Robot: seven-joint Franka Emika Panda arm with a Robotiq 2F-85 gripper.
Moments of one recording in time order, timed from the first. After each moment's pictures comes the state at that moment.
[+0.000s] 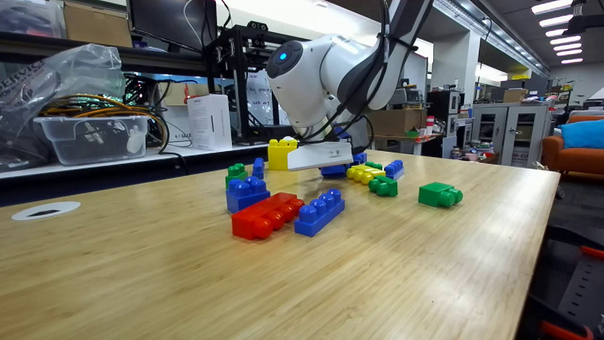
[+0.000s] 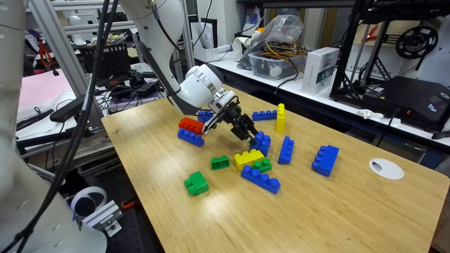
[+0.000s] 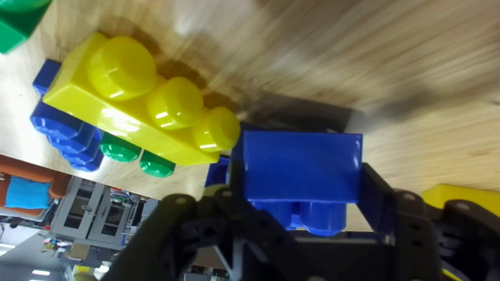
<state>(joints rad) 0.25 0.49 0.07 -2.08 -1.32 2.26 2.17</state>
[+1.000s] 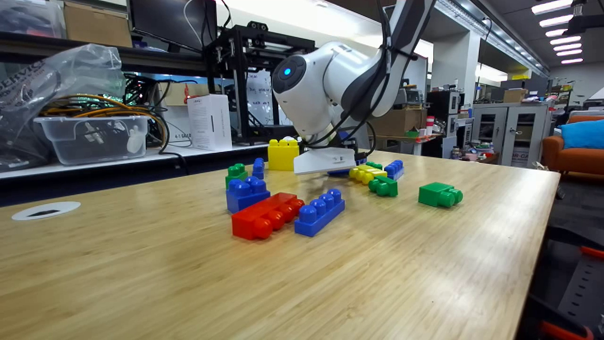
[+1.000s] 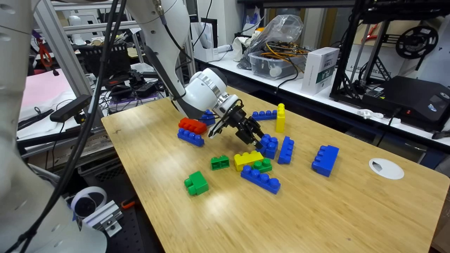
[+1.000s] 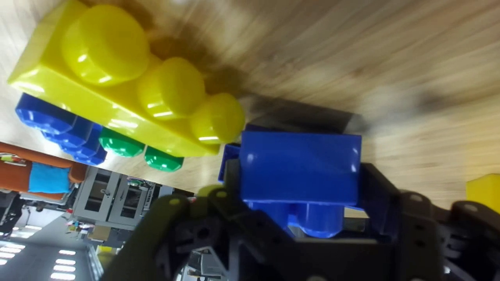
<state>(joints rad) 0.23 0.53 0.07 -2.07 -1.39 2.21 2.24</state>
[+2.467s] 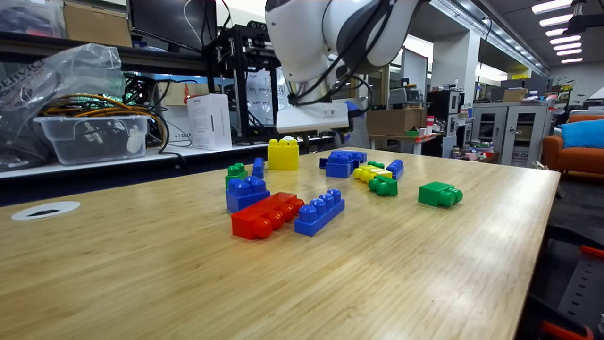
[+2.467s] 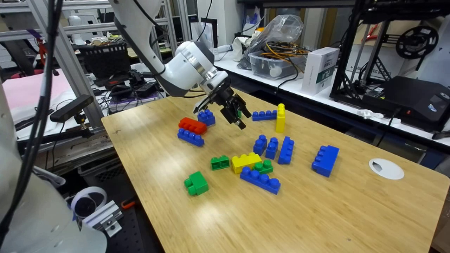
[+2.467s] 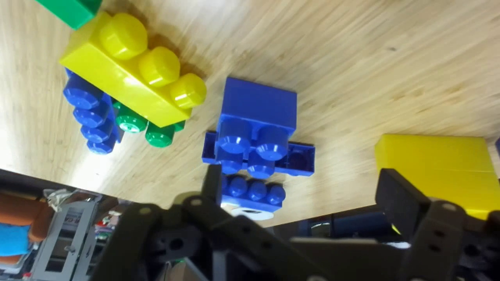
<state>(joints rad) 0.21 0.30 0.14 -2.17 -1.16 2.33 2.06</state>
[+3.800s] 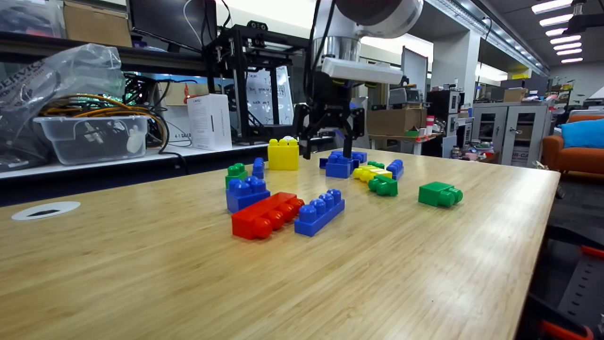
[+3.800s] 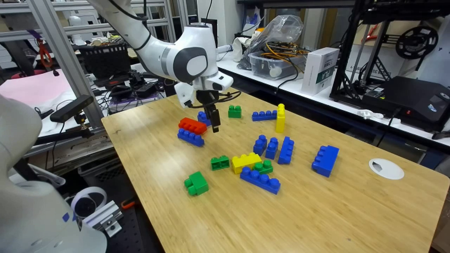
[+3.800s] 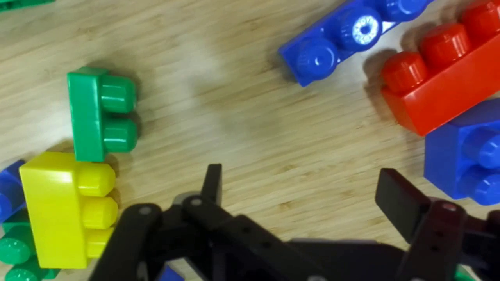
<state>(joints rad) -0.31 0.13 0.62 -2.42 -0.08 2.62 0.57</state>
